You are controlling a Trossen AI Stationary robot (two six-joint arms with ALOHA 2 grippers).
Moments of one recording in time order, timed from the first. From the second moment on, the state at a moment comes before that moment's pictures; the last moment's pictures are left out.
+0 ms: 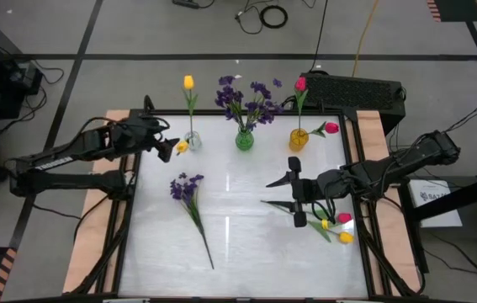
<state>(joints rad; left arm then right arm) 0.33 0.76 0.87 -0.74 -0.32 -0.38 0.34 1.16 0.93 -0.09 0.31 -0.05</state>
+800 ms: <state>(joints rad) -0.22 0.69 0.80 -0.41 -0.57 -0.03 0.30 1.15 0.93 -0.12 0.31 -0.07</state>
